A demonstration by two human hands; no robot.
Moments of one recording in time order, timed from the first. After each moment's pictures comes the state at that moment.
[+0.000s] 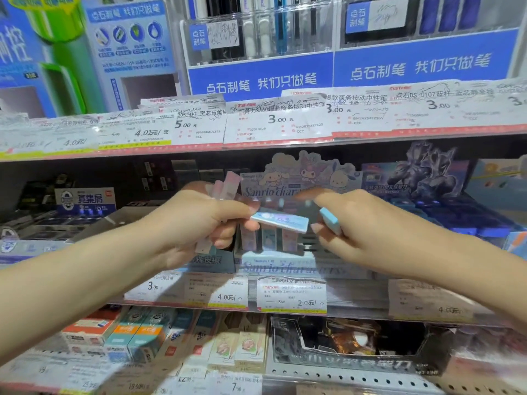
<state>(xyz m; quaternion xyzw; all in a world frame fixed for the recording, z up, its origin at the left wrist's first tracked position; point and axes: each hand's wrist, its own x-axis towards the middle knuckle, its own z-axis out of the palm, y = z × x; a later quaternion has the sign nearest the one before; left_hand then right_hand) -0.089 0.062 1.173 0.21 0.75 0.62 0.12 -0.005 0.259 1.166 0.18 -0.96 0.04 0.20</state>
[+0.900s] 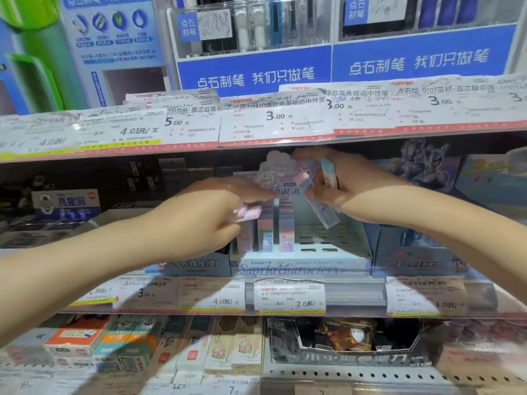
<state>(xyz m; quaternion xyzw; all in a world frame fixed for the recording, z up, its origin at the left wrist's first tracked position) -0.109 0.057 1.180 0.47 0.87 0.08 -0.14 -0.050 0.273 1.188 0.09 -0.96 0.19 0.20</state>
